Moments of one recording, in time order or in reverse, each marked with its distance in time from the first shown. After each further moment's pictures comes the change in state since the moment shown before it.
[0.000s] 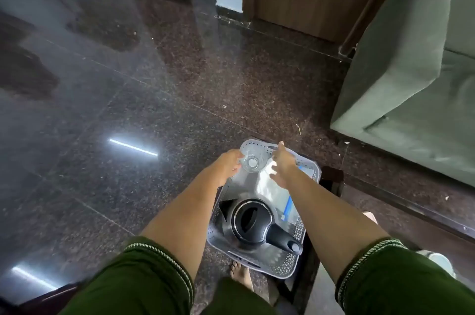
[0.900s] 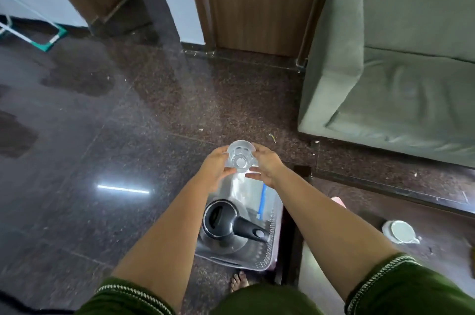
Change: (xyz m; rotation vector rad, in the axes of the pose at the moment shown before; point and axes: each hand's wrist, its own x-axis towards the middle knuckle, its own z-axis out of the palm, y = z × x) left_hand -0.066 0.031 0.074 -0.164 -0.006 0.238; right_hand -0.089 -0.016 -0.069 0.128 -0.169 -0.230
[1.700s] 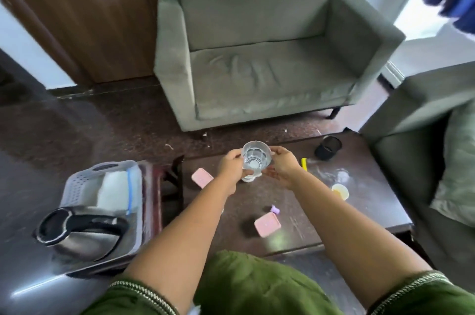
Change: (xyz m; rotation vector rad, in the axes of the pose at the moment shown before) left_hand -0.217 -0.189 0.419 0.288 -0.329 0.090; right_hand -0.267 0.085 -0.443 0.271 0.436 -0.213
